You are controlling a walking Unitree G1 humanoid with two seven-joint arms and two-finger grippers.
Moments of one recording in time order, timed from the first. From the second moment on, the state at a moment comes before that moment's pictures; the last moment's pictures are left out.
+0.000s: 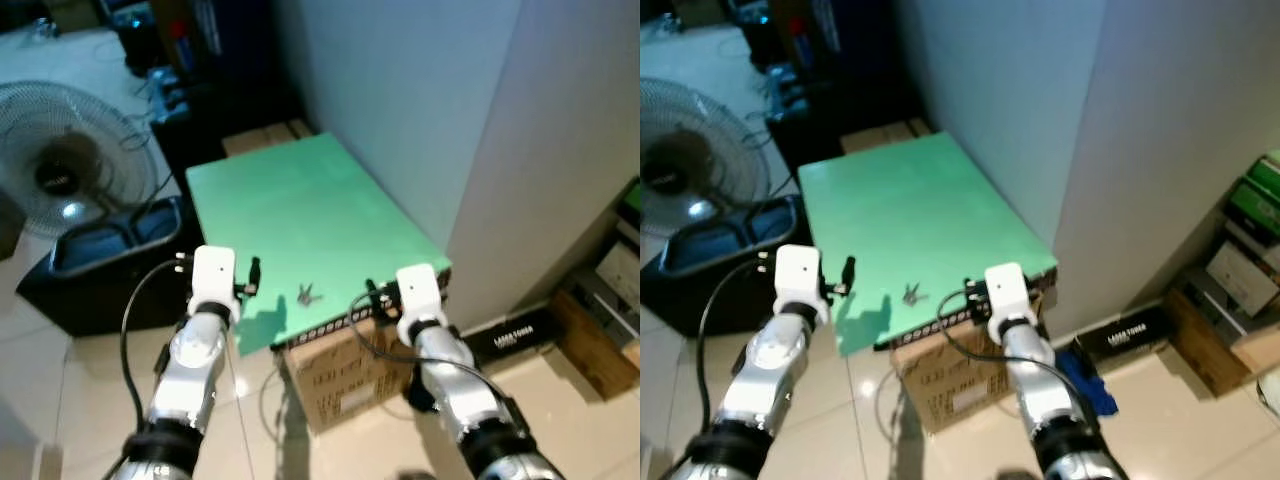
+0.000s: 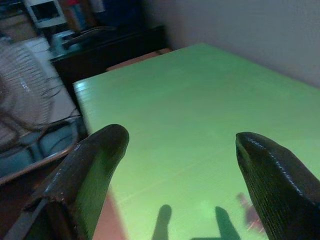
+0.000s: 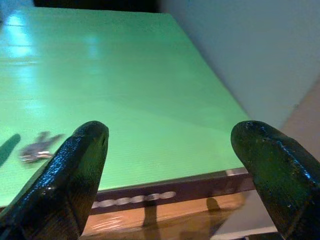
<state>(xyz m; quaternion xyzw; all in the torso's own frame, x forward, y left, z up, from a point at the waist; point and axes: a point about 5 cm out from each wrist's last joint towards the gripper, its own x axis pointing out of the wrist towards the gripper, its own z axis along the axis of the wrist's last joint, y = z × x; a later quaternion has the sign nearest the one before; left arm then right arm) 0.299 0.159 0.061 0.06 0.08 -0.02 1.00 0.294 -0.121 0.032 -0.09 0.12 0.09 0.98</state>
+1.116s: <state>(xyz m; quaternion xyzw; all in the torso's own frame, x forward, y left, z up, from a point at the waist) 0.295 0.145 0.058 0.09 0.08 -0.05 0.99 0.286 -0.126 0.025 -0.08 0.13 0.09 0.98</state>
